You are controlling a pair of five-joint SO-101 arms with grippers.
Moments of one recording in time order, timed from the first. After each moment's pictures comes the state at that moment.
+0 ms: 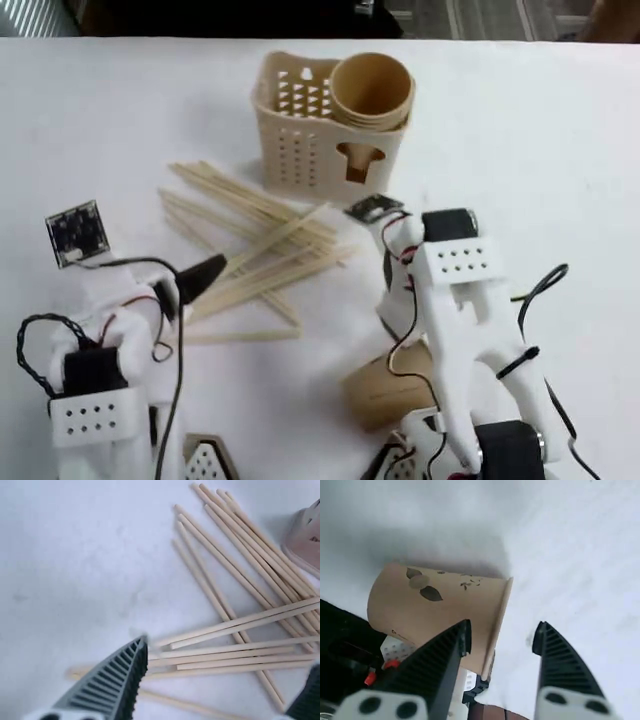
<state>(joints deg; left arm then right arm) -14.3 -74.3 71.7 64.4 13.9 -11.0 -21.8 32.7 98.0 28.6</state>
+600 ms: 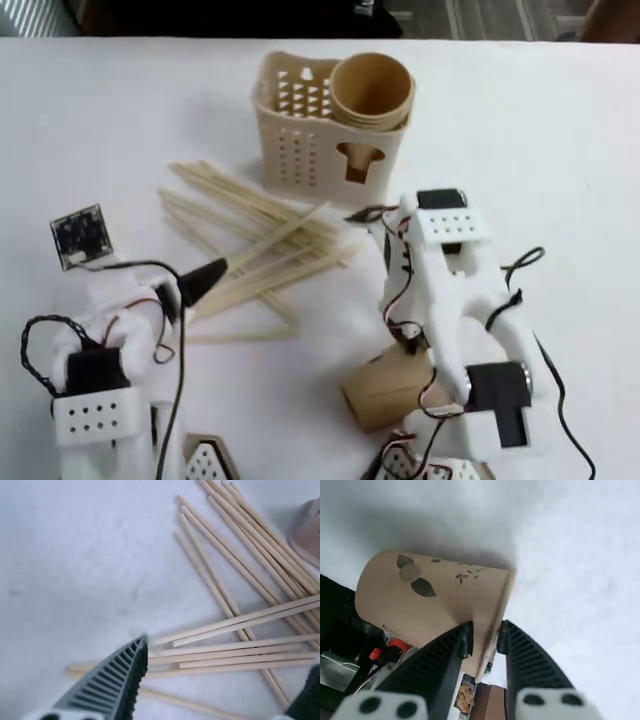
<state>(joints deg) -14.4 -74.3 74.1 63.3 13.9 -8.7 -1.0 29.0 98.5 32.3</state>
